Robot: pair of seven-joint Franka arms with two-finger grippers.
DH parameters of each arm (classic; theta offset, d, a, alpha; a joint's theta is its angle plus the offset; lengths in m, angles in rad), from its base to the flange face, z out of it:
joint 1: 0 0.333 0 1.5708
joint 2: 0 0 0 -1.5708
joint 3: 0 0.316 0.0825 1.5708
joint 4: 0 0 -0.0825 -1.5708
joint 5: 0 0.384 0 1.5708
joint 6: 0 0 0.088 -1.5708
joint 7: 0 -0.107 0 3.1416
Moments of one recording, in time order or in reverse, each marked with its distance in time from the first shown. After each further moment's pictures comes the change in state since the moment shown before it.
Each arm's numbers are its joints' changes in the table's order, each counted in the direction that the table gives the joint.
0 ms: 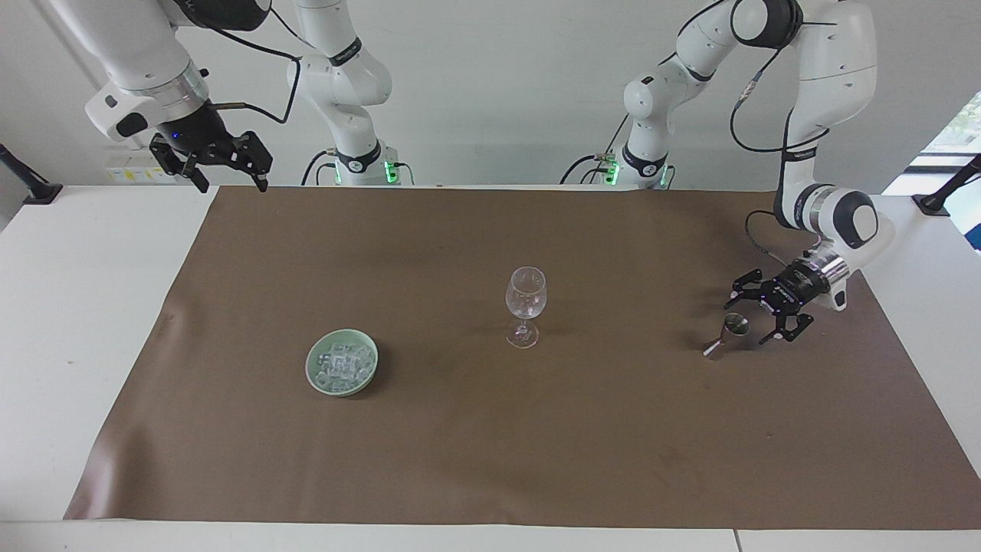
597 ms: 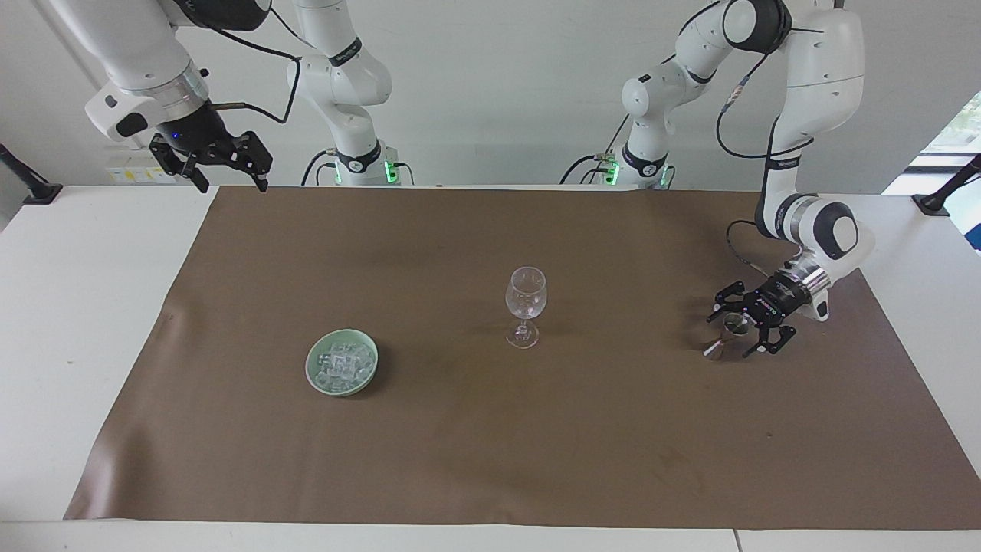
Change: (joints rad) left arm -0.078 -0.008 0.000 0.000 -0.071 0.072 -0.011; right arm 0.000 0.000 0.000 0.000 0.000 0.000 0.000
